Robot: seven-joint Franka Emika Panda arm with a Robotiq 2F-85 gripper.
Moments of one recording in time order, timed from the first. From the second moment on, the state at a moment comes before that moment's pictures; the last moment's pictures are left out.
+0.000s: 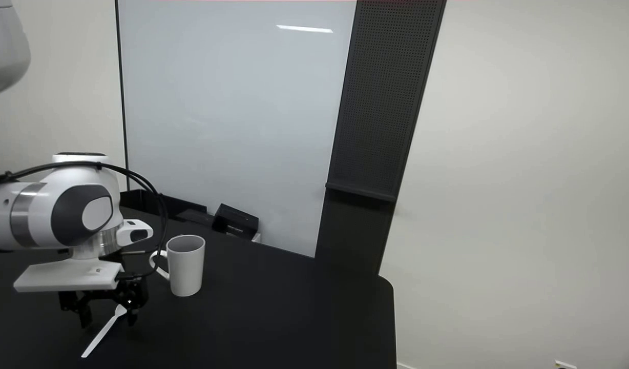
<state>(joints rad) 0.28 0.63 -0.04 -2.20 -0.16 2.81 0.04</state>
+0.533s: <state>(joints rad) 0.31 0.64 -0.06 -2.19 -0.16 2.83 0.06</state>
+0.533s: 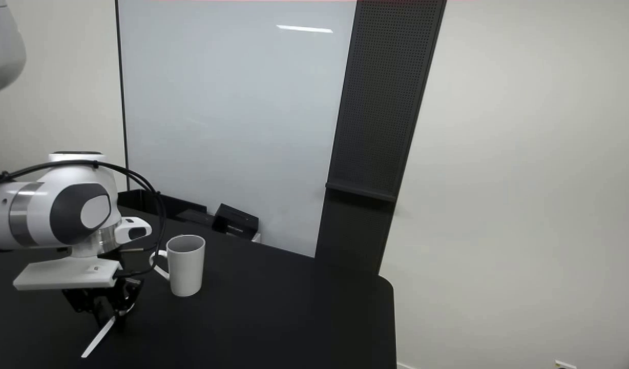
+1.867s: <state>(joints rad) 0.33 0.45 -0.08 -2.19 -0.27 2.79 0.09</state>
